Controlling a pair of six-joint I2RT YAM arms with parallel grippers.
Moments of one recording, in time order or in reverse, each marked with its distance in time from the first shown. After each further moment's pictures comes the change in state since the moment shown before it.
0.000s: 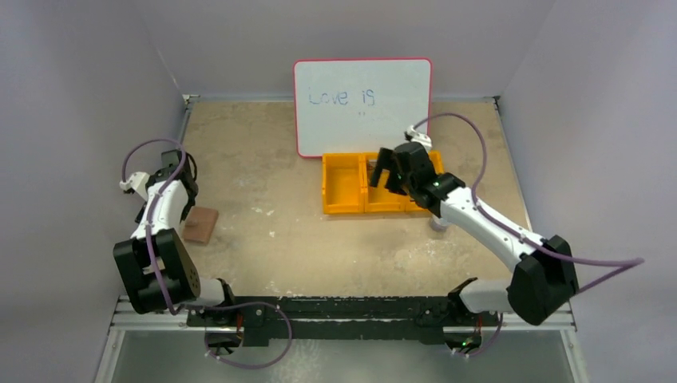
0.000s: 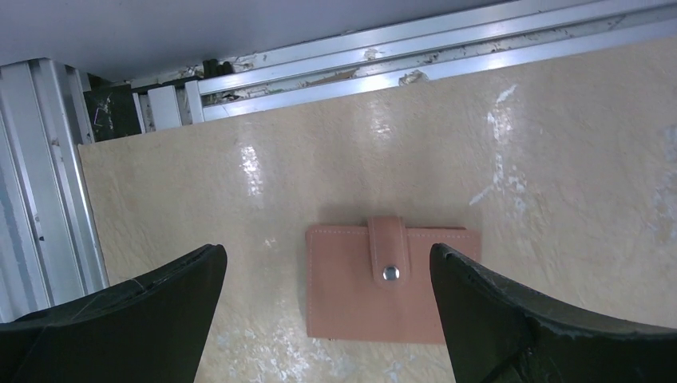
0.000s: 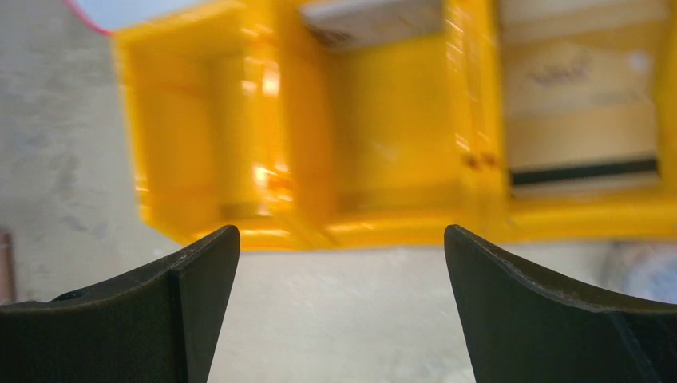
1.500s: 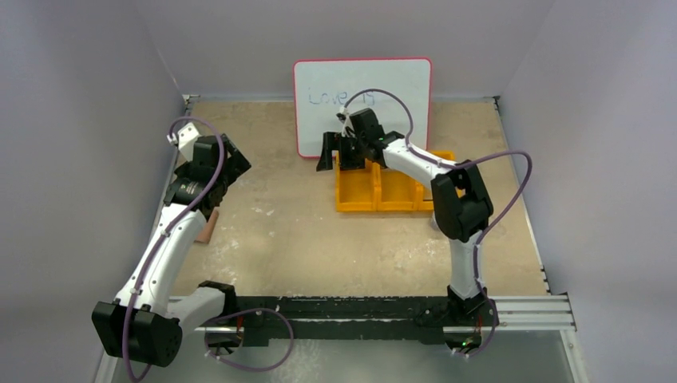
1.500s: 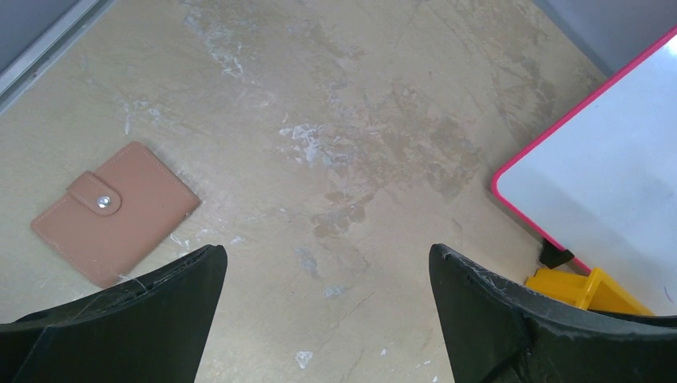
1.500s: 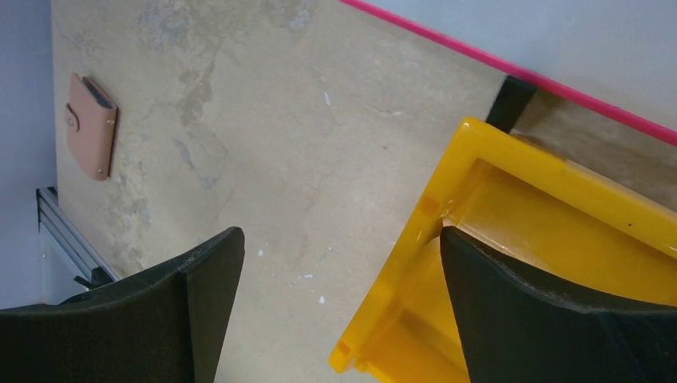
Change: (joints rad) left arm -0.478 -0.312 0.091 0.149 0.230 0.233; right arm -0.039 0.660 0.496 0.069 -0.617 -0.189
